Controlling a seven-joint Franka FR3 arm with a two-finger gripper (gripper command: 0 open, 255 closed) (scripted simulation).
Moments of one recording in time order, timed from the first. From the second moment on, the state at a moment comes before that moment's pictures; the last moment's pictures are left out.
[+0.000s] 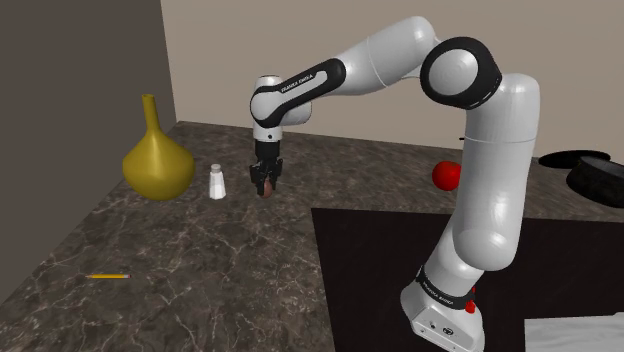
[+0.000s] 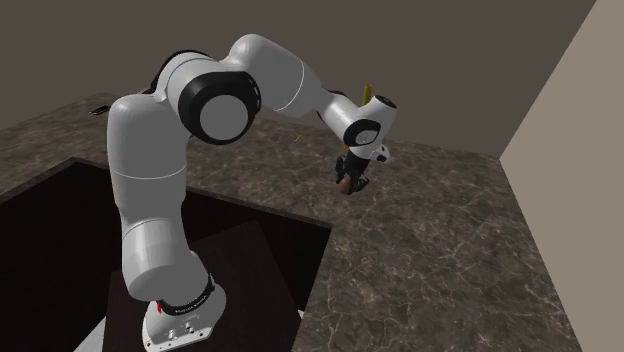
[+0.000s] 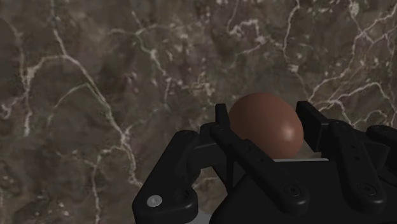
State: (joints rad) arm 0.06 0.32 0.06 -1.91 0.17 2.03 -0.12
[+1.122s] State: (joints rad) arm 0.06 0.25 0.06 -1.85 0.16 1.90 -0.10
